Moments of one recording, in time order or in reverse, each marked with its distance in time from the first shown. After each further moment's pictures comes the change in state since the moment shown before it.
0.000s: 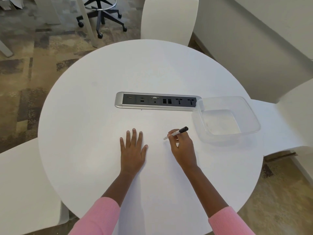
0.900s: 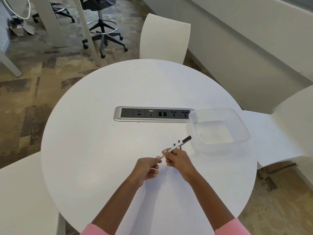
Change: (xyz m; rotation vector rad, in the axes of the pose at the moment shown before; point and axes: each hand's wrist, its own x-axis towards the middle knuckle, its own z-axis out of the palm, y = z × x) left_hand -0.010 0.061 -0.065 -1.361 -0.549 -0.655; right_hand -0.001 -0.004 -0.025 0.668 -0.361 0.611
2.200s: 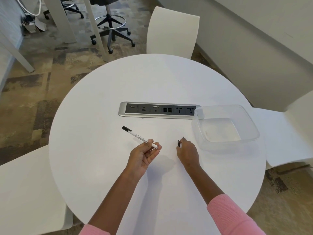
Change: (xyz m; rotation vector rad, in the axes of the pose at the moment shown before) left_hand -0.009 0.020 -0.006 -0.648 0.006 0.134; right_hand 0.047 0.022 -0.018 -1.094 0.345 -0.185
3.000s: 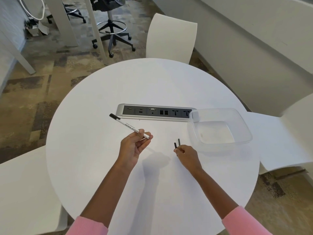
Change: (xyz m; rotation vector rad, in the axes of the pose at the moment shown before) left_hand -0.003 0.022 0.015 0.047 0.001 0.221; right_hand -0.023 0.005 -0.036 0.459 -0.137 0.116
